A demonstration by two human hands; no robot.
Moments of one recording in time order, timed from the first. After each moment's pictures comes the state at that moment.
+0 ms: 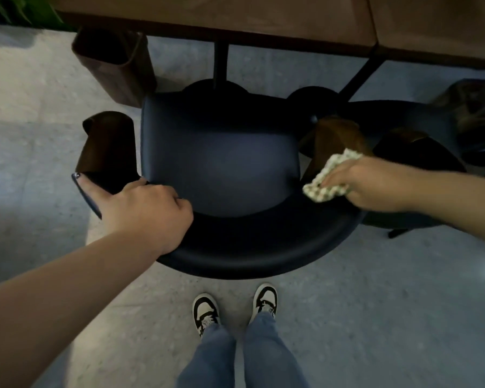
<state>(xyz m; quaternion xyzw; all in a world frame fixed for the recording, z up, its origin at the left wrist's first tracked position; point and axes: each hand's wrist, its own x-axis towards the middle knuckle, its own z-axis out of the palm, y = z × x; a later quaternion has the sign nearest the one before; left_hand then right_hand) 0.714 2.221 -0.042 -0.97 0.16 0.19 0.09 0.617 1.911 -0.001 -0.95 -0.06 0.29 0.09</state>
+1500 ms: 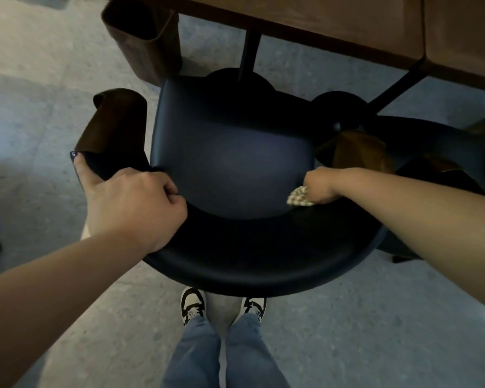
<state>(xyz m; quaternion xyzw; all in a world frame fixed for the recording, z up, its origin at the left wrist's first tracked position) 0.712 2.224 -0.046 -0.99 0.10 0.13 0.02 0.702 1.914 -0.124 -0.87 0.02 0.49 -0.09</state>
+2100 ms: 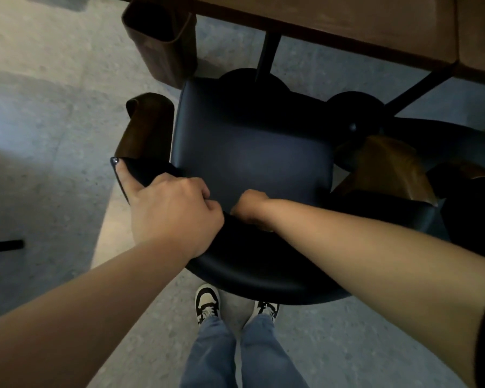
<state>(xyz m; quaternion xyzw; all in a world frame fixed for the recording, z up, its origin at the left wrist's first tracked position) 0.710 2.225 -0.046 -0.99 0.11 0.13 -0.01 0.716 2.086 -0.145 -0.86 0.17 0.43 0.22</state>
